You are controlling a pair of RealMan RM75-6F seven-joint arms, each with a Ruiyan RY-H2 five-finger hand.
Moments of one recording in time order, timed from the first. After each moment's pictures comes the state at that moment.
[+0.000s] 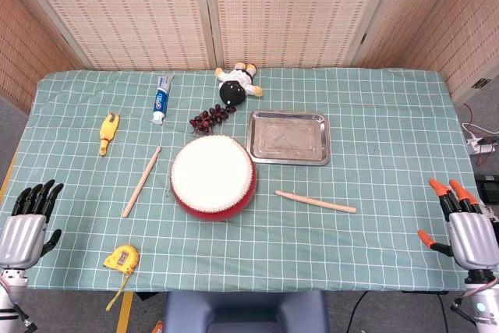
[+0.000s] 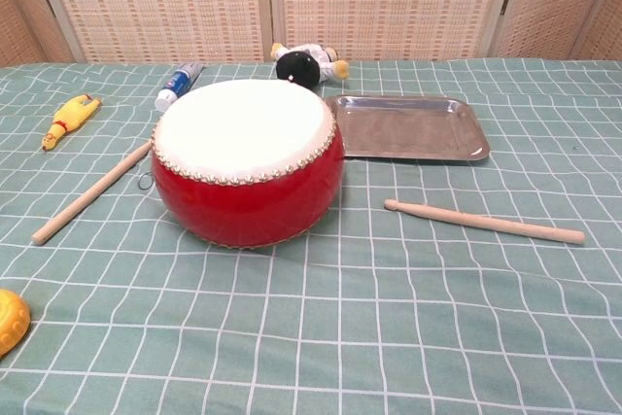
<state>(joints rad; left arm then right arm) -0.15 -1.16 -0.07 -1.59 1.44 1.42 0.18 0.06 -1.12 0.06 -1.63 -1.48 1.46 -0.01</state>
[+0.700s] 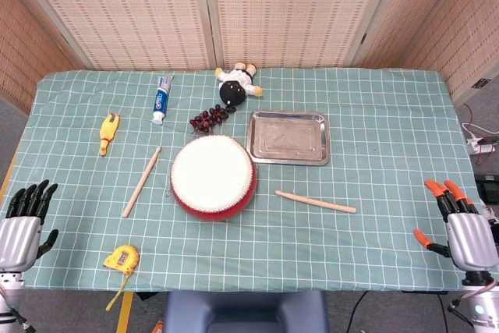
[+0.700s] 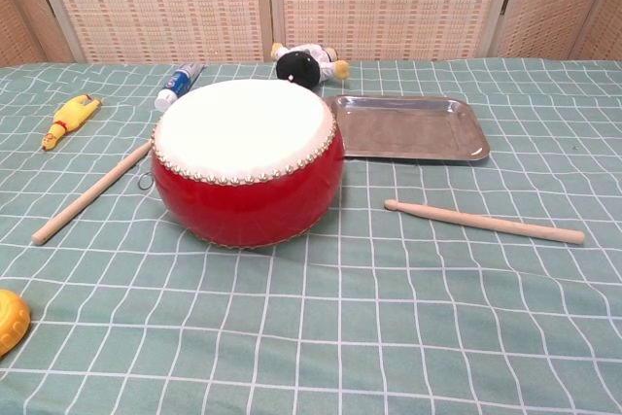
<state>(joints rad) -0.12 -1.18 -0.07 -1.57 1.46 1.48 0.14 0.06 -1.12 0.06 -1.66 -1.51 1.49 0.00</state>
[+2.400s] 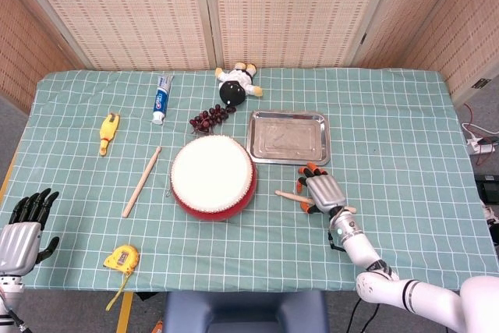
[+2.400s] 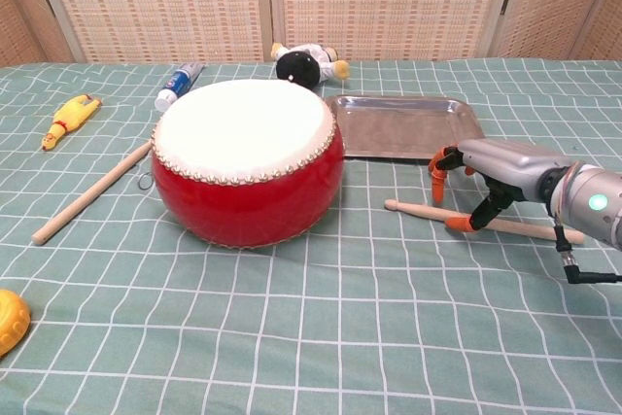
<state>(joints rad) -0.12 -1.21 -0.04 -1.46 1.45 1.43 0.02 0.62 -1.67 0.19 -1.27 -1.12 0.84 -0.28</state>
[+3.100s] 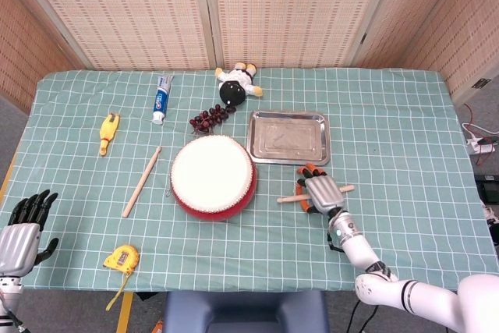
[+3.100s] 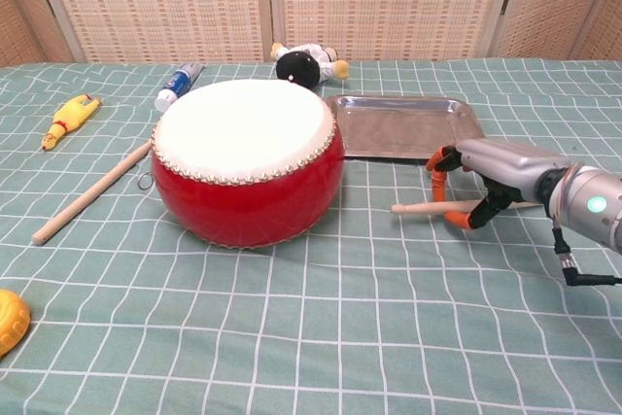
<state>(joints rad) -0.11 -1.21 -0.04 -1.44 1.46 1.43 0.00 0.63 -1.66 0.17 -1.29 -1.12 0.89 -0.26</state>
